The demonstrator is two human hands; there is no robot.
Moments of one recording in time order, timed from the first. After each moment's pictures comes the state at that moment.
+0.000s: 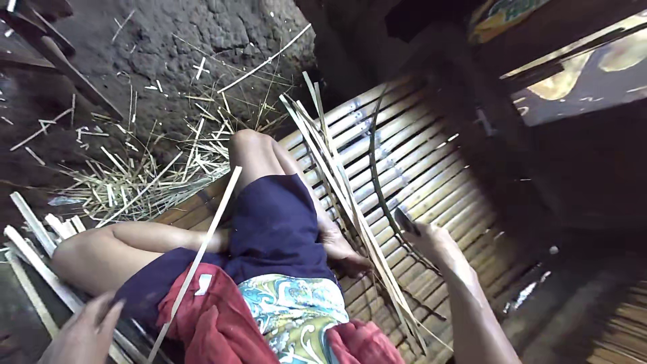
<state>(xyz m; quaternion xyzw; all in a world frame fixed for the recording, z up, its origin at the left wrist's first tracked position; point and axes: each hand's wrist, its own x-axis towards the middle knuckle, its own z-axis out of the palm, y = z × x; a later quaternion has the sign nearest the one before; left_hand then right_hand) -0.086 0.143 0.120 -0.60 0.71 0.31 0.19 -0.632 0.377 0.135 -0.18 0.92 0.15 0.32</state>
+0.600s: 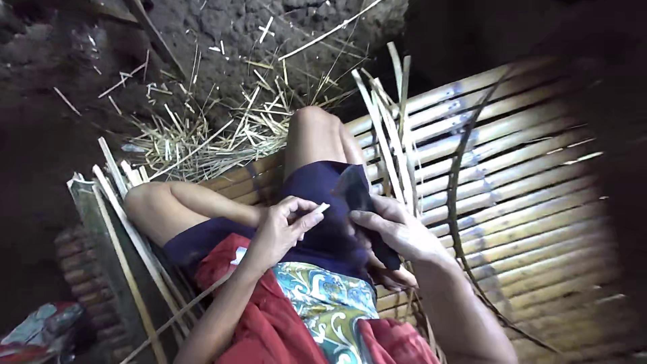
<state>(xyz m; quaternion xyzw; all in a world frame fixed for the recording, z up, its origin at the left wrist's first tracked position) -0.293 0.148 0.098 -0.42 0.49 0.75 -0.16 -0.512 0.223 0.128 -0.34 0.57 -0.34 0.67</state>
